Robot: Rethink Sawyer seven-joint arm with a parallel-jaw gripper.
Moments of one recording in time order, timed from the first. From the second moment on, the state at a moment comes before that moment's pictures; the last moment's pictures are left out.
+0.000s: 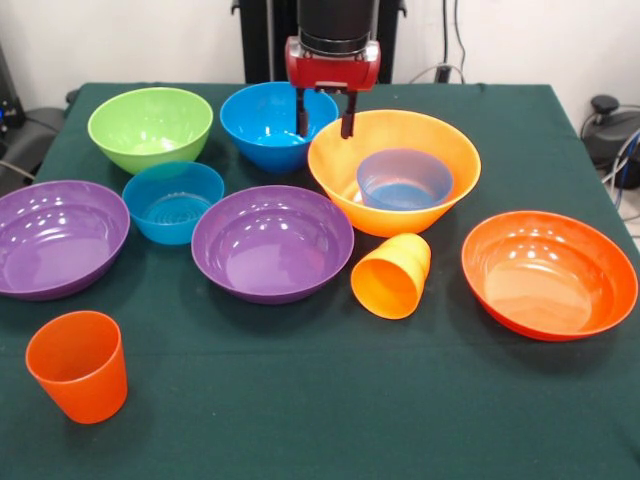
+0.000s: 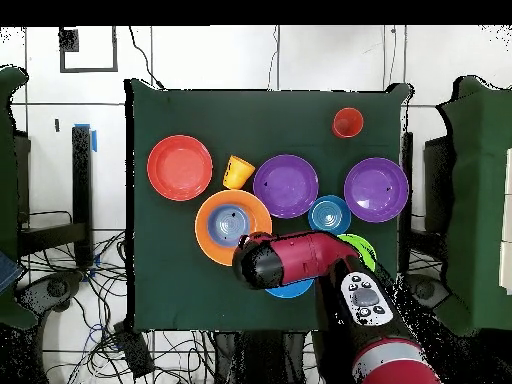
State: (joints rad) arm -0.43 -0.67 0.20 1.91 -0.55 0.34 1.99
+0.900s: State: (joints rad) arm -0.57 -0.75 0.33 1.90 -0.54 0.53 1.99
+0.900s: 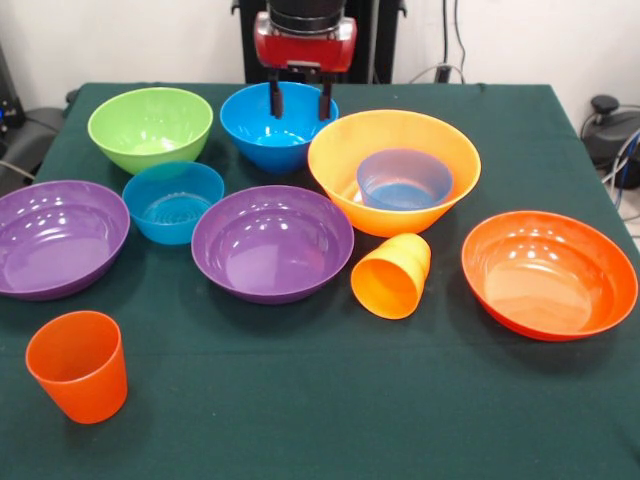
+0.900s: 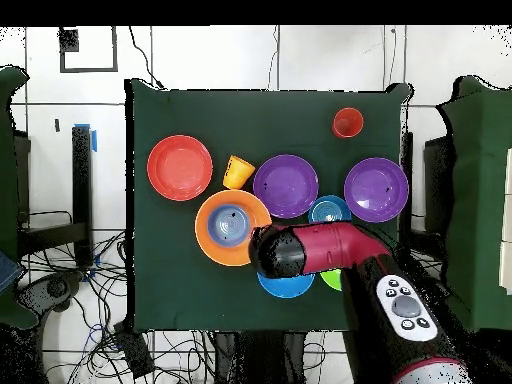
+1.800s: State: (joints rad) arm -0.62 -0.73 0.46 1.77 -0.54 0.66 1.99
